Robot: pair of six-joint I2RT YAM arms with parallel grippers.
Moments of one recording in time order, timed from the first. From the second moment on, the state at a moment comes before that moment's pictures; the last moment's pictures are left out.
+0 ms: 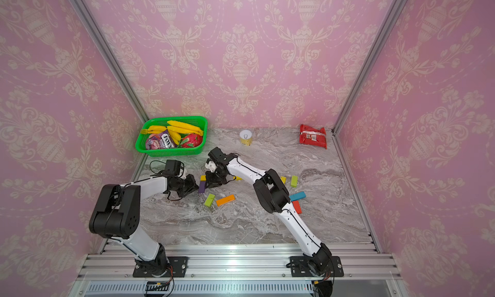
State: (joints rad) left arm -0.04 1.67 0.81 -0.27 0.38 -0.66; right arm 0.81 2.56 2.21 -0.78 -0.57 0.48
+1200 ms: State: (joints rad) left arm -0.06 1.50 0.66 -0.32 0.34 -0.65; right arm 0.85 2.34 1.80 -0.55 -0.54 0.53
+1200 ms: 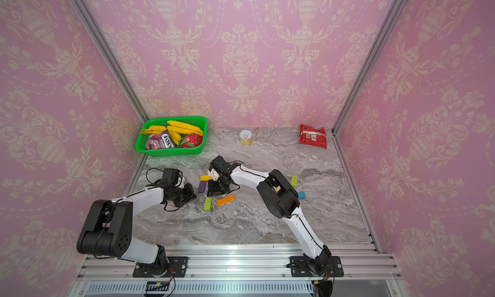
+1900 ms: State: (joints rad) left arm -0.06 1.58 0.74 -0.33 0.32 -0.64; right arm 0.88 2.44 1.94 -0.56 -0.62 0.54
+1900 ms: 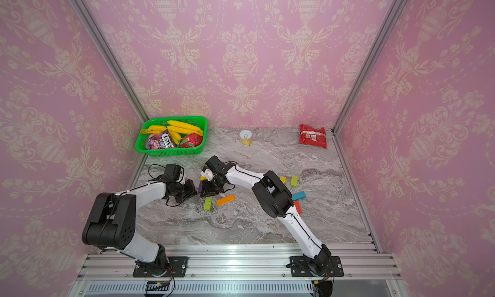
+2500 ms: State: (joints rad) left arm -0.05 1.58 0.76 -0.33 0.32 -0.64; right arm 0.88 2.47 2.00 -0.59 -0.61 0.54
